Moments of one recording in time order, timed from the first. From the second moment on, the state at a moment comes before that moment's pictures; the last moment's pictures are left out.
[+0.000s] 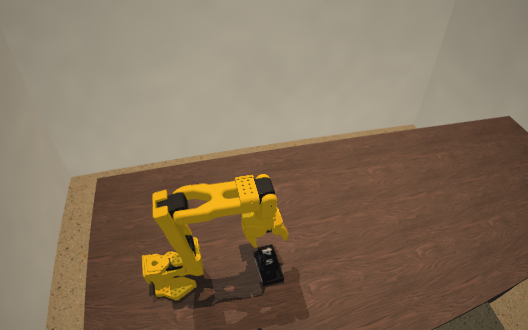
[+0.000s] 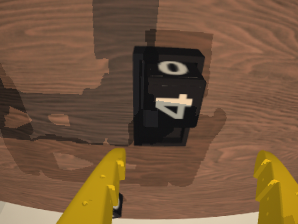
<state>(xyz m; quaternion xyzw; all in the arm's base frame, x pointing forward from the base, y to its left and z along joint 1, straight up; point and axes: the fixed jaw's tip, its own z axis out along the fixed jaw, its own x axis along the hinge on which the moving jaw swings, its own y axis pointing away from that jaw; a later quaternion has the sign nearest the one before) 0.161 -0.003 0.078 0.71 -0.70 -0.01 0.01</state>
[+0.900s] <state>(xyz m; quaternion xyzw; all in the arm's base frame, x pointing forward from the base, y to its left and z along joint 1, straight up) 0.166 -0.003 0.137 0.70 -0.69 0.15 -0.14</state>
